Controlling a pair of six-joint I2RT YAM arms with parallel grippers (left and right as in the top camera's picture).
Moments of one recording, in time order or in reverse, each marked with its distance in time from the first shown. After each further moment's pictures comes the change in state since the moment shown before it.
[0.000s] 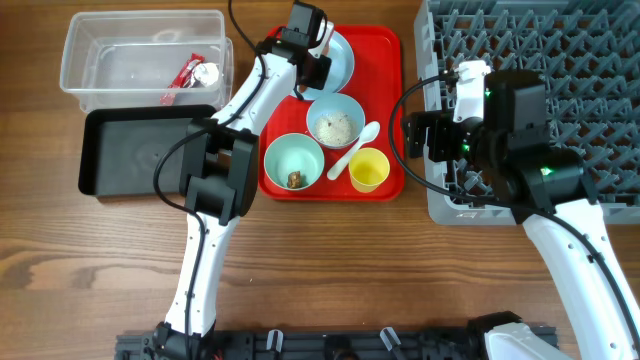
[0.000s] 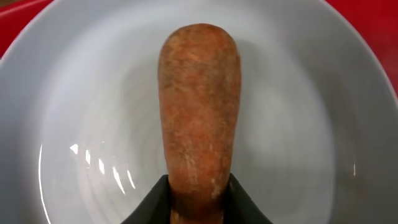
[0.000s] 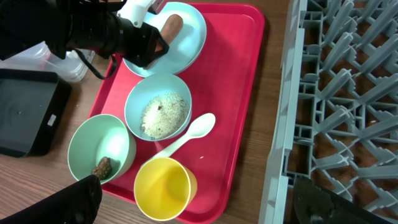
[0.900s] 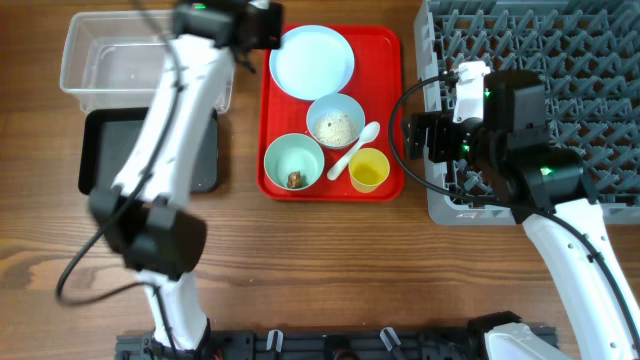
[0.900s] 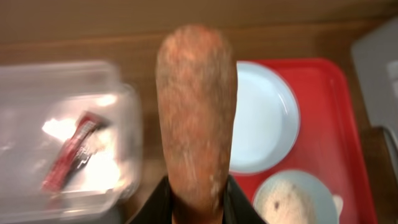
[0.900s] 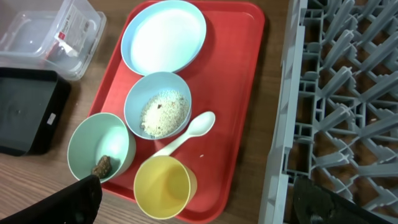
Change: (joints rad) left arm 0.098 -0.525 0.011 -0.439 -0.109 -0.200; right arm 0.000 0.001 0.000 -0.005 0.000 0.000
